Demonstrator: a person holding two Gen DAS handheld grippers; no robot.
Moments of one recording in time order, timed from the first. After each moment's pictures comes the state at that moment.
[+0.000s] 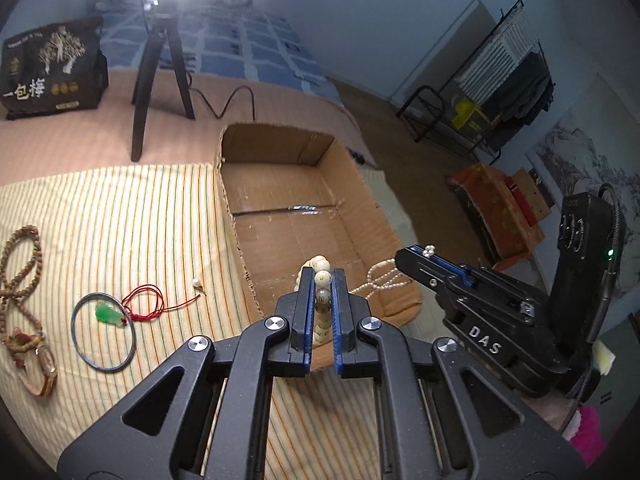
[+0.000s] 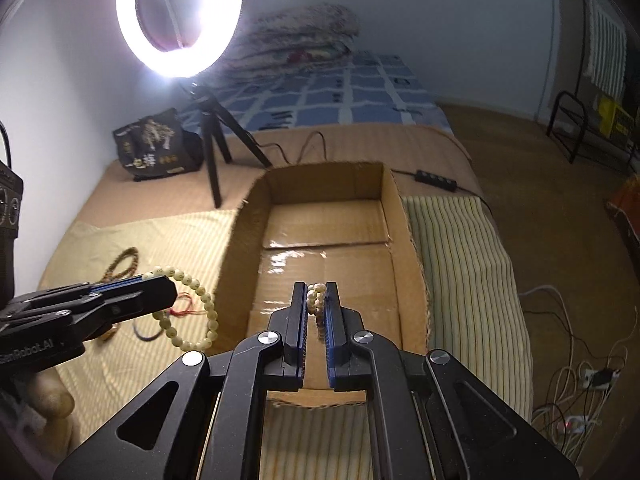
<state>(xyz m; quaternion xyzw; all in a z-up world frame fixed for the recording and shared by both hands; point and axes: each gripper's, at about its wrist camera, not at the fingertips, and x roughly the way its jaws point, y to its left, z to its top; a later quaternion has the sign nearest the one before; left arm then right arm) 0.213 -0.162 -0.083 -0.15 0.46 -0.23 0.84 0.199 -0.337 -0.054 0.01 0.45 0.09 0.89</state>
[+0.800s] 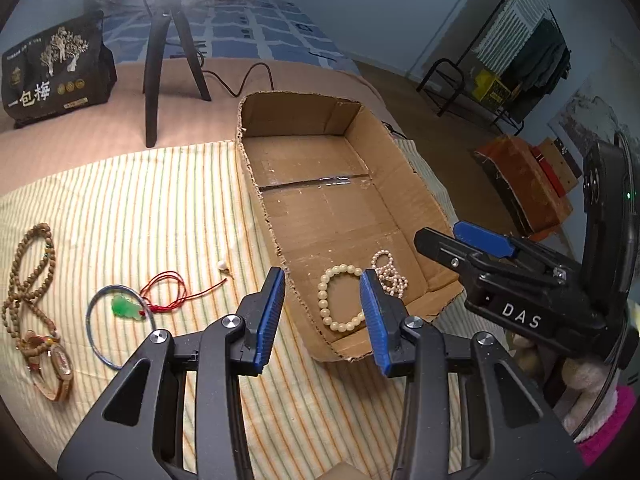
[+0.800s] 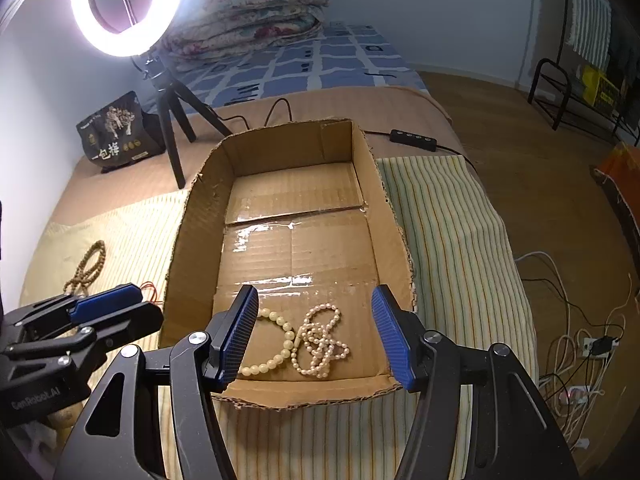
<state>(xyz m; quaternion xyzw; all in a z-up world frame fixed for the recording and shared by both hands) 0.208 -0.168 -0.105 -0.09 0.48 -0.21 0.85 0.207 -0.347 -0.080 0.03 0.48 0.04 0.87</state>
